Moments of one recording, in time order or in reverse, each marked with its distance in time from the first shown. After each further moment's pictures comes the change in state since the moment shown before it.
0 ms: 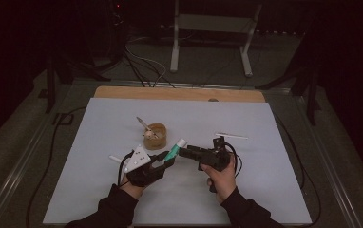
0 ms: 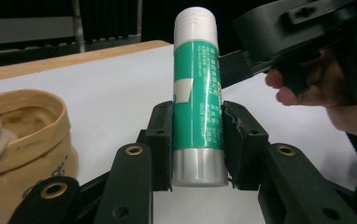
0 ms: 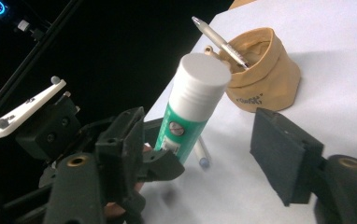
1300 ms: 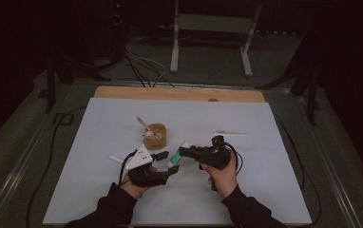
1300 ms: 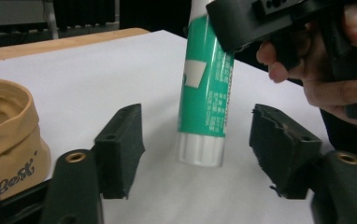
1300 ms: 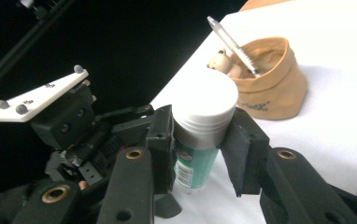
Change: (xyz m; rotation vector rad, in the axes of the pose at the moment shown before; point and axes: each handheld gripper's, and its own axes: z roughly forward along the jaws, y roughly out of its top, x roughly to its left) left arm 0.002 -0.001 0.005 0.056 -0.081 -0.023; right arm 0.010 0.006 -0.002 0.024 -0.001 -0.137
